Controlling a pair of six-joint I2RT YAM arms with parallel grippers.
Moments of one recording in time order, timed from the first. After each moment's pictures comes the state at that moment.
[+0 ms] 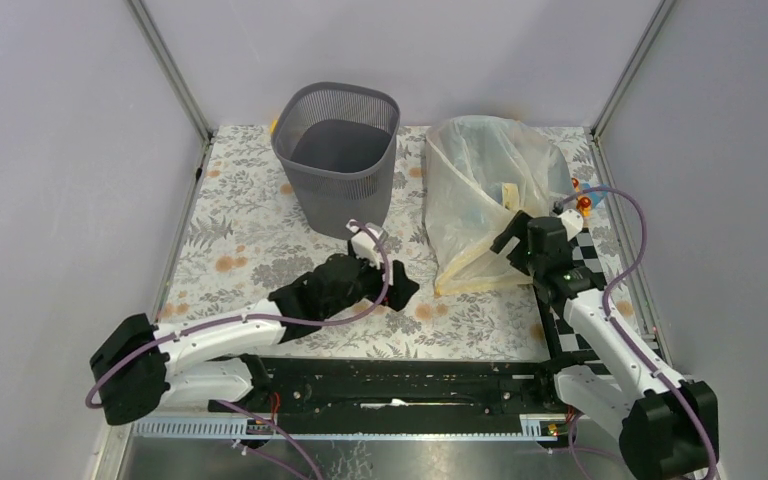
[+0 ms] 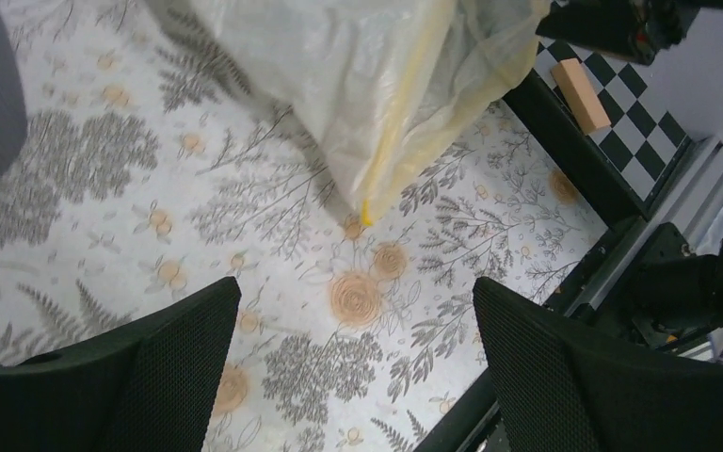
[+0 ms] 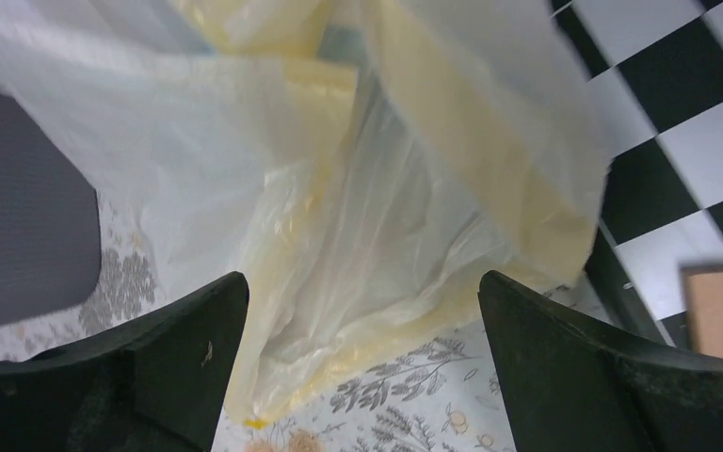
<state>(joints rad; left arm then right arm) -0.95 1.09 0.55 0.19 -0.10 -0.50 0.32 0.97 0.60 -0.32 0.26 0.75</state>
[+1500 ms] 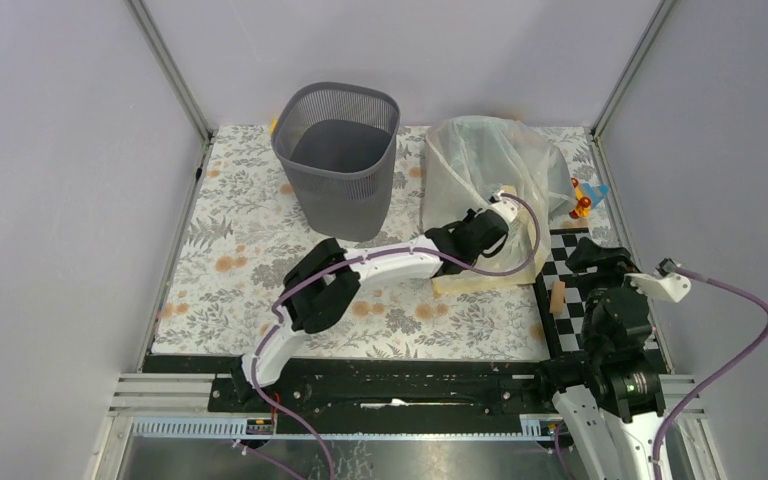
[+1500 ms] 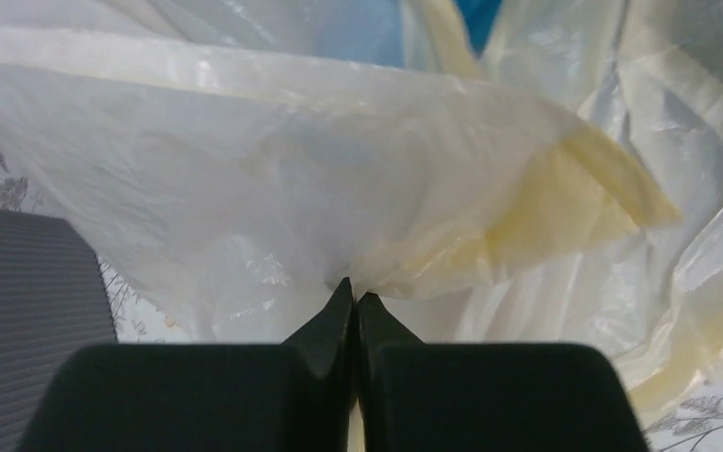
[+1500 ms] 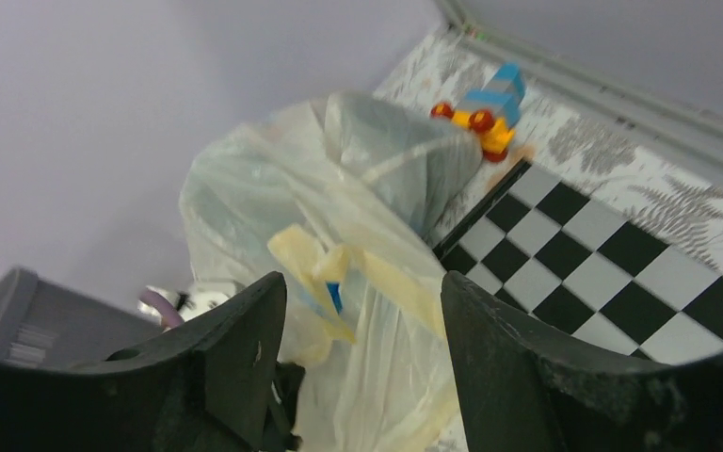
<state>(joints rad) -1.08 2.25 1.81 -0.25 -0.54 -0.02 0.18 0.22 0.66 -0.53 0.62 0.72</state>
